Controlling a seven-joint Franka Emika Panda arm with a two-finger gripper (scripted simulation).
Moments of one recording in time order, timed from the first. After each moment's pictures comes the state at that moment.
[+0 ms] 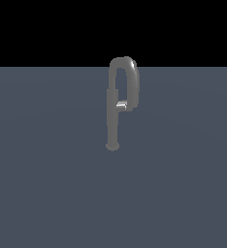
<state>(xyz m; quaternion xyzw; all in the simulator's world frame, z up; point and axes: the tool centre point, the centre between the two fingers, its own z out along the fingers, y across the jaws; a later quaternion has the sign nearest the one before) -0.256 -0.004 0.481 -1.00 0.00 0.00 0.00</state>
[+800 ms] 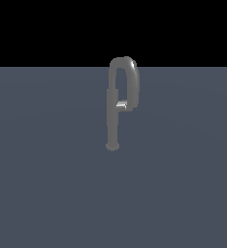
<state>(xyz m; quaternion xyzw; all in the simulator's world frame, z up) -0.233 -0.002 0.479 -1.00 0.03 0.04 0.03</state>
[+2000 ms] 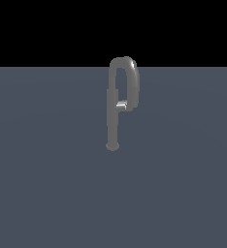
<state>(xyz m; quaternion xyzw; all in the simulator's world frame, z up) -0.115 -0.008 0.442 -0.95 0.17 0.21 0.17</state>
